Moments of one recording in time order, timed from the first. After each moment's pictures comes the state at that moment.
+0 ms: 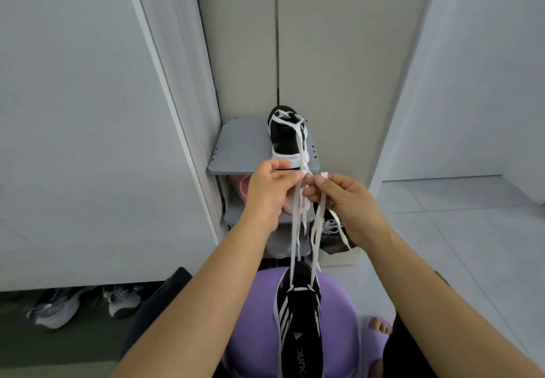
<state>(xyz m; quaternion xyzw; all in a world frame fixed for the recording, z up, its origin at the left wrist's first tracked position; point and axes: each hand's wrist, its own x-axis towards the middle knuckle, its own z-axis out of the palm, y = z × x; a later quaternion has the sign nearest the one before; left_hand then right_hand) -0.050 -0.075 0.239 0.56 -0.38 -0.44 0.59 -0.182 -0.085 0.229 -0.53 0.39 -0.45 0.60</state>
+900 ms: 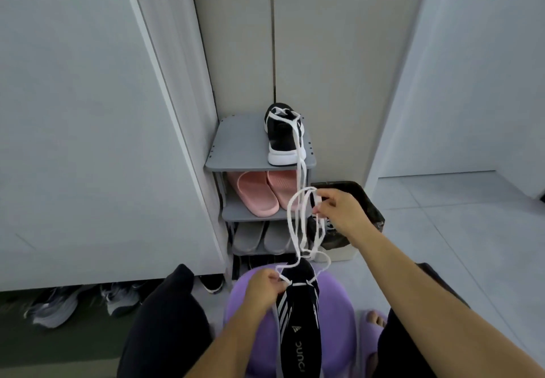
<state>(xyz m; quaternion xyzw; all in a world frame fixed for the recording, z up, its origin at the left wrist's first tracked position) -0.041 -0.010 0.062 0.73 -0.40 -0.48 0.27 -0.192 -0.106 0.183 -0.64 0.59 -0.27 0.43</state>
